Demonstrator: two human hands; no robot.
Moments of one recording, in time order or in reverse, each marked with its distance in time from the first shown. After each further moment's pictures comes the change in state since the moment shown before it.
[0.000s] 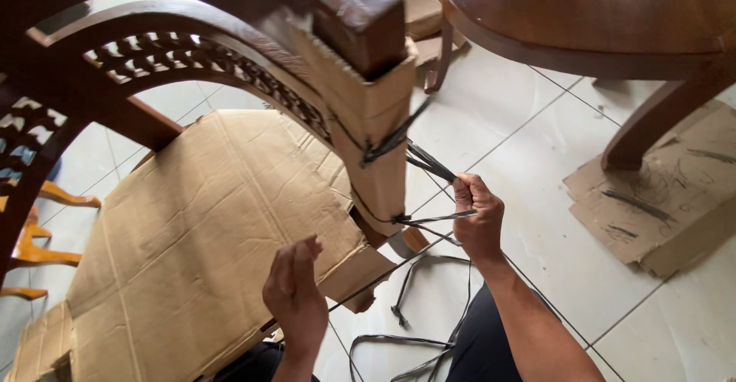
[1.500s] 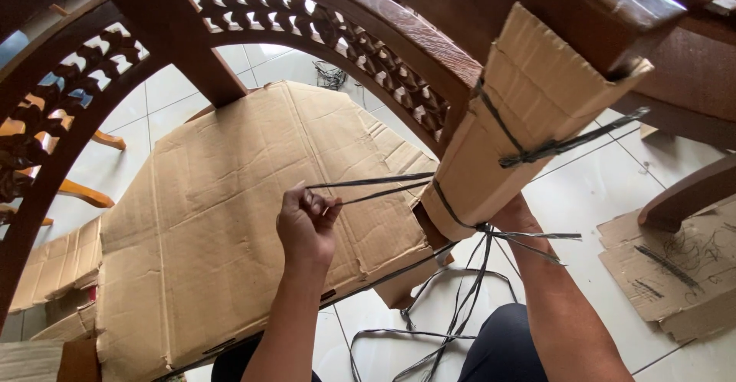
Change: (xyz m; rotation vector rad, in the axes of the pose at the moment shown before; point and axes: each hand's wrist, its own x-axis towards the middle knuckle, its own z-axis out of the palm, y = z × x) left_hand 0.105 -0.110 -0.047 -1.044 0.325 -0.726; right_hand 0.042 0.060 0.024 -0.026 -0.415 -0.035
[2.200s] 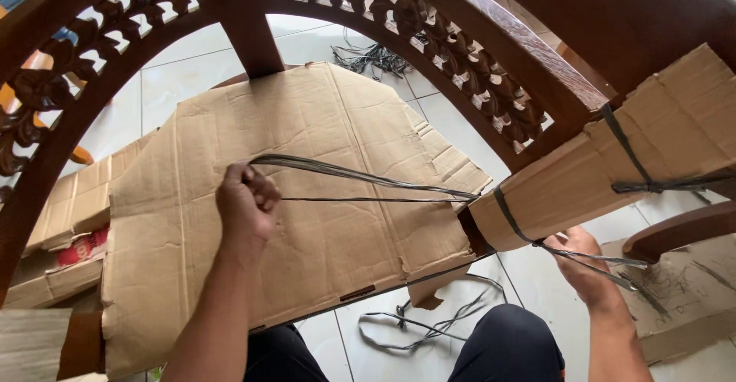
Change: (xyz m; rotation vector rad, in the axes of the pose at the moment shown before) left_hand 0.074 0.132 -0.087 -0.009 -0.022 0.074; right_hand -0.021 -0.127 -0.006 -0.233 -0.117 0.701
